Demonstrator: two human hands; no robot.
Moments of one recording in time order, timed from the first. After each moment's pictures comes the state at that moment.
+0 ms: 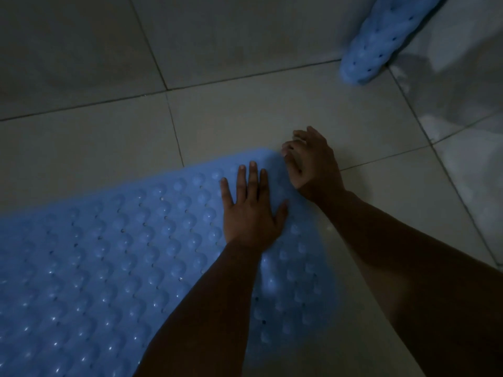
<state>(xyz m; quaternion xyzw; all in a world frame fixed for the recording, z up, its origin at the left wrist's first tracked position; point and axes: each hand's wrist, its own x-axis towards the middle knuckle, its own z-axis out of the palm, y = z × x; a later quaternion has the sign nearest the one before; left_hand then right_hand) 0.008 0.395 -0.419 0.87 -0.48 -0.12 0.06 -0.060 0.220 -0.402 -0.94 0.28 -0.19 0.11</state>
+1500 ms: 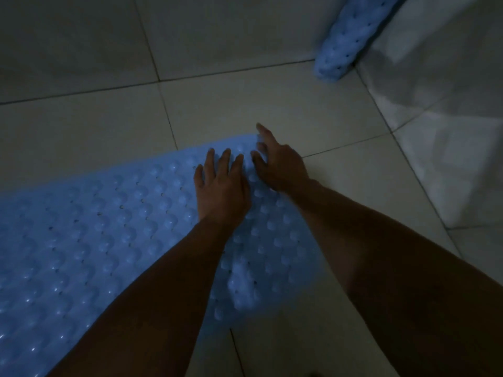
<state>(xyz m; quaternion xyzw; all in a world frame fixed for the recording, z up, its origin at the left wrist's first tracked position) 0.028 0.439 -0.378 0.87 -0.45 -0.10 0.16 -0.052 0.291 -0.362 -0.90 0.35 -0.08 0.25</state>
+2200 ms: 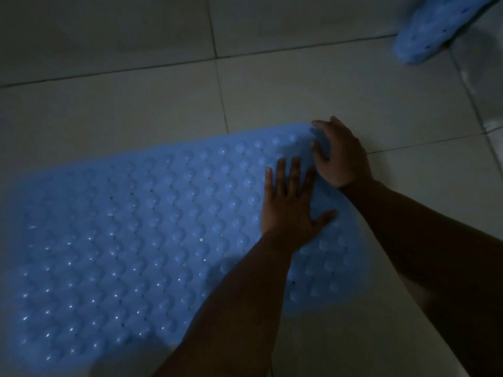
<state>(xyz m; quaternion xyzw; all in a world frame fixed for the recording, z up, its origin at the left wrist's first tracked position) -0.023 0.436 -0.416 0.85 -0.51 -0.13 0.06 -0.056 0.266 -0.393 -0.92 0.32 -0.11 0.21</state>
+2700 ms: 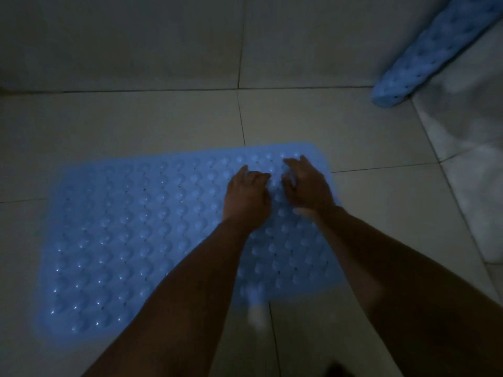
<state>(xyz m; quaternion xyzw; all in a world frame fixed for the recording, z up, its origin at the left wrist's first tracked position) 0.055 0.525 -0.368 0.86 -0.41 -0.15 0.25 -0.041 0.369 -0.362 -0.94 0.27 -0.06 0.17</state>
